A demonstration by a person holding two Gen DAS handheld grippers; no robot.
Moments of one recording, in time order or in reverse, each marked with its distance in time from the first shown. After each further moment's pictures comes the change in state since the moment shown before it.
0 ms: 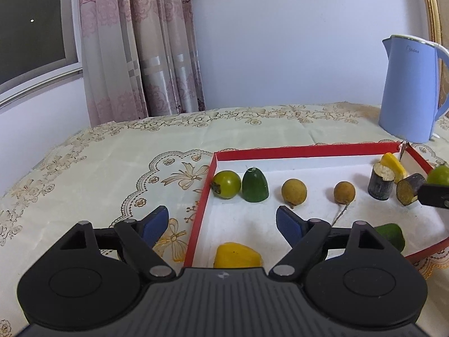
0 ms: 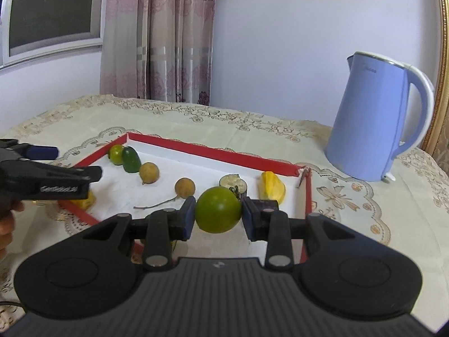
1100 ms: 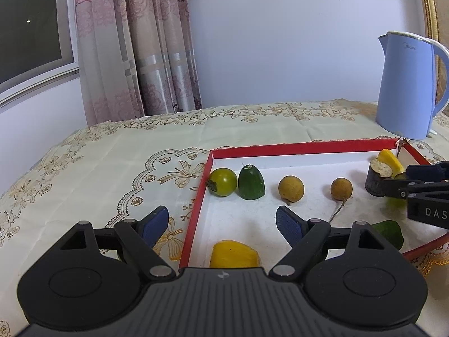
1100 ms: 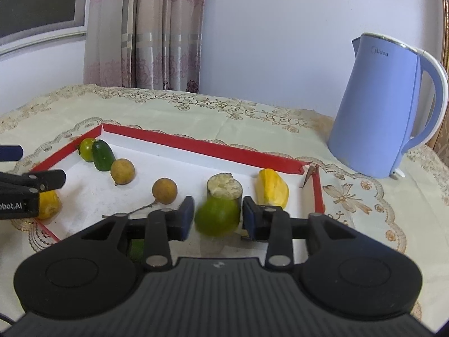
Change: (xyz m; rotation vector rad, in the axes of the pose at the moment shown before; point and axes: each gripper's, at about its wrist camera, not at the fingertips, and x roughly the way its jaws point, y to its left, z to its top) left arm 0.001 -0.002 -0.001 0.013 0.004 -0.016; right arm 0.044 -0.004 0.000 0.026 0.031 -0.031
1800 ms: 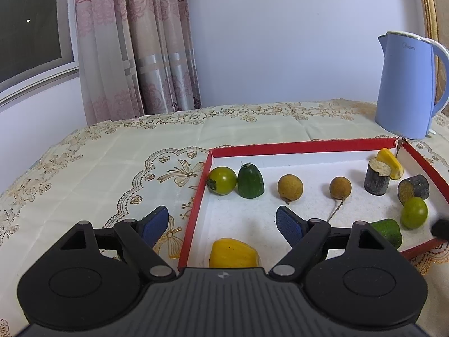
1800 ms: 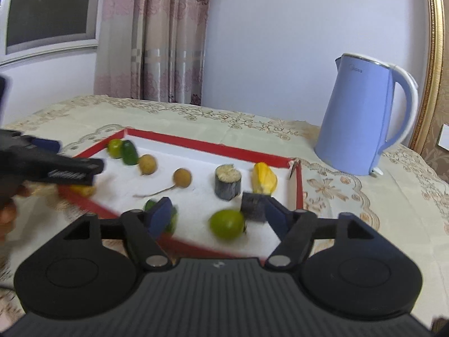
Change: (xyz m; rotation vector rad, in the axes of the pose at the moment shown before) left arm 0.000 -0.002 -0.001 0.000 0.003 -0.002; right arm -0.085 0.012 -0.032 -0.025 -0.064 0.005
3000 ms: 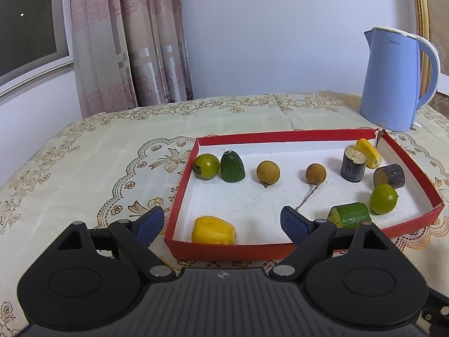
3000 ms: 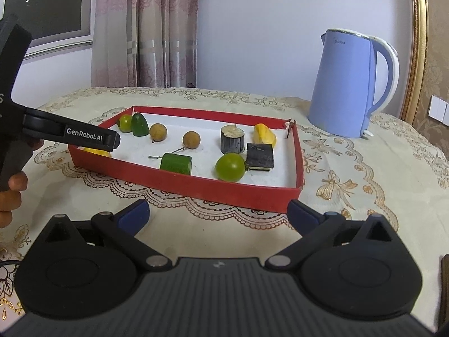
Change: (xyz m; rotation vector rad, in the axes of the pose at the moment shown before) left arm -0.026 -0.011 -0.004 0.001 0.040 -0.028; right arm -0.020 0.010 -0.036 0.074 0.046 -0.027
